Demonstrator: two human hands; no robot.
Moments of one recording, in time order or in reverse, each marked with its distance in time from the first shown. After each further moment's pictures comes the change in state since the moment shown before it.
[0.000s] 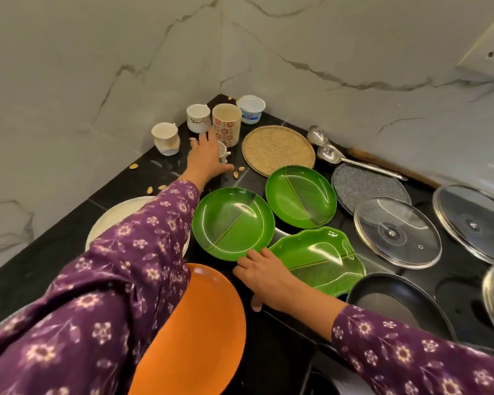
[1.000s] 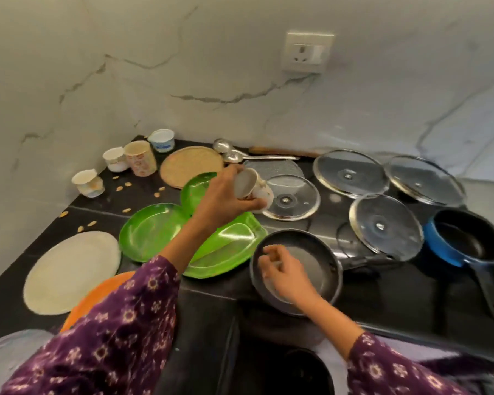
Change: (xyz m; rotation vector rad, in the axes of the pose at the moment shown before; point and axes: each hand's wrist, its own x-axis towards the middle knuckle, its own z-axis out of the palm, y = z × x) left_hand -0.218 0.237 -0.015 -0.424 -0.003 0.566; right_hand -0.216 0.010 0.051 1.425 0.737 0.867
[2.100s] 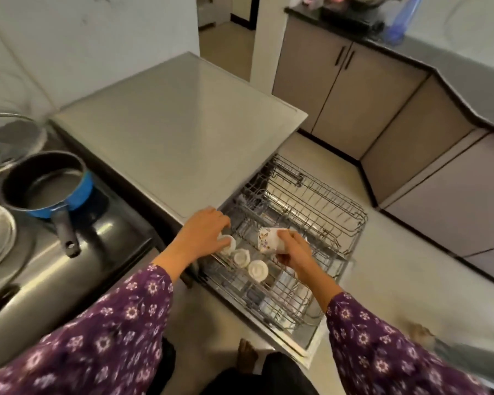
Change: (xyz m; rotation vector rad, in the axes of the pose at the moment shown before) left_hand -0.195 0.412 0.521 0.303 -0.953 1.160; right_hand -0.396 0.371 -0.414 0.832 1.104 0.694
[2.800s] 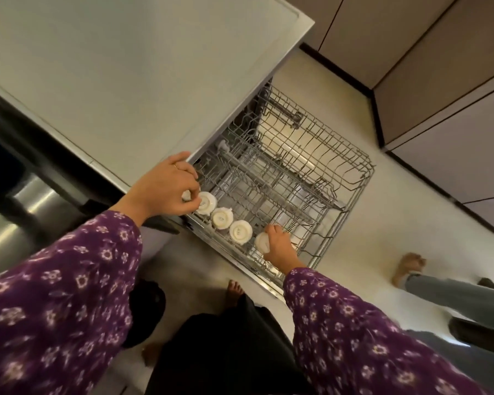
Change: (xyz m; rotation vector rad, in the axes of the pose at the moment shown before) left_hand 0.062 -0.047 0.053 -0.059 0.020 0.259; right_hand 0.091 0.122 -0.036 -1.230 -0.167 -0.193
